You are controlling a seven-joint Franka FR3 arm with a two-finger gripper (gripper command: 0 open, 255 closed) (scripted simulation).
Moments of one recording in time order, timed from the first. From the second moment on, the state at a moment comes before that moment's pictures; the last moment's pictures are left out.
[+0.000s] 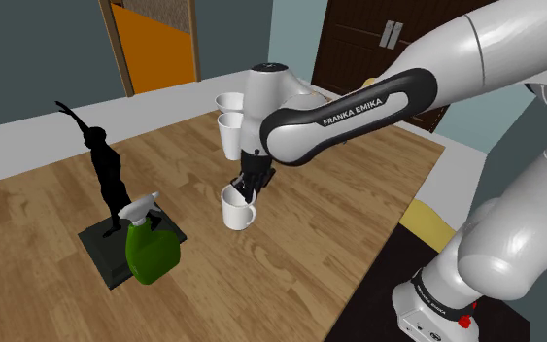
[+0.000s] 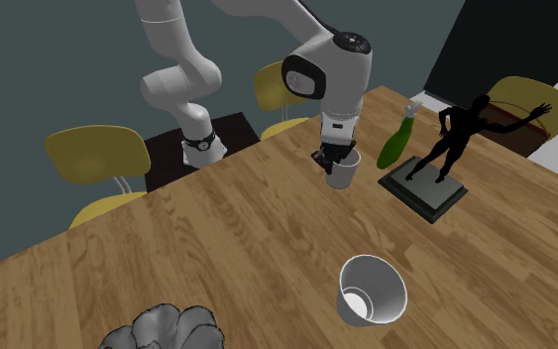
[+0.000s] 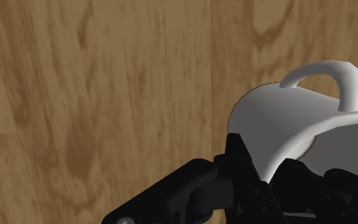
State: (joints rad) arm 0.14 0.00 0.43 -2.21 0.06 2.24 0.45
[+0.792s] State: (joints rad) arm 0.13 -0.08 0.43 -2.12 0.09 2.08 0.44
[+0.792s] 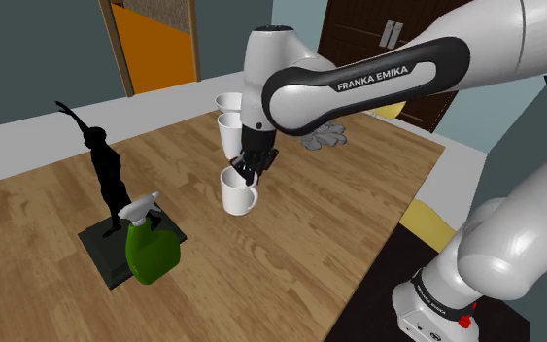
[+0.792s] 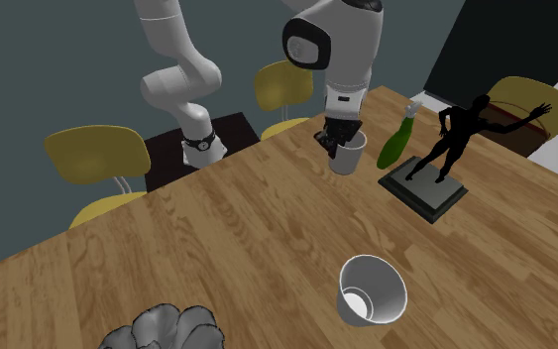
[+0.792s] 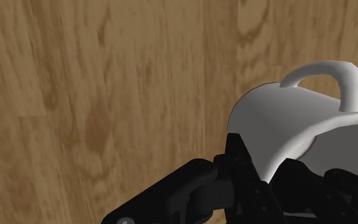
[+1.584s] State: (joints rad) arm 0.13 -0.11 0.42 -1.99 0.10 1.92 0.43
